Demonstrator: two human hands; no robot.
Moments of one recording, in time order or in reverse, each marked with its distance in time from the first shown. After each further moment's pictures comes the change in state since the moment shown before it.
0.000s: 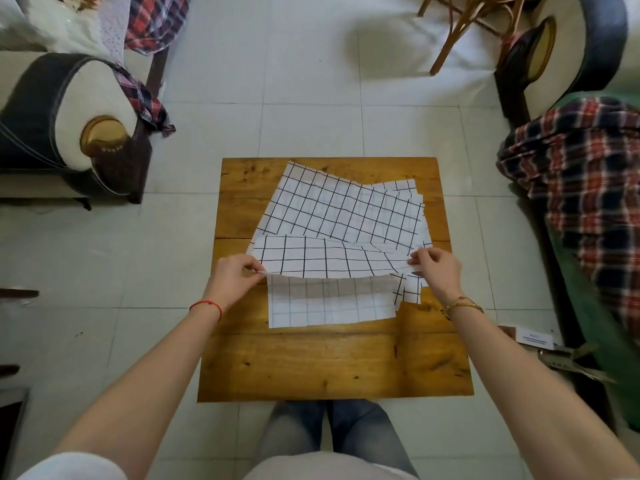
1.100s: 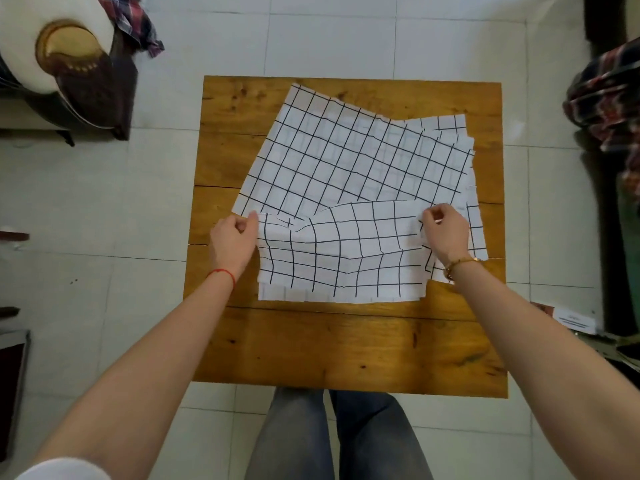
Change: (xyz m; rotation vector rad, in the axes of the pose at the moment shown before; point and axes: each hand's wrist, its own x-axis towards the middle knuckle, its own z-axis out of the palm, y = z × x) left_hand 0.063 -0.047 0.103 -0.199 0.266 -0.403; right_hand 0.094 0.073 0.077 -0.354 -0.023 -0.090
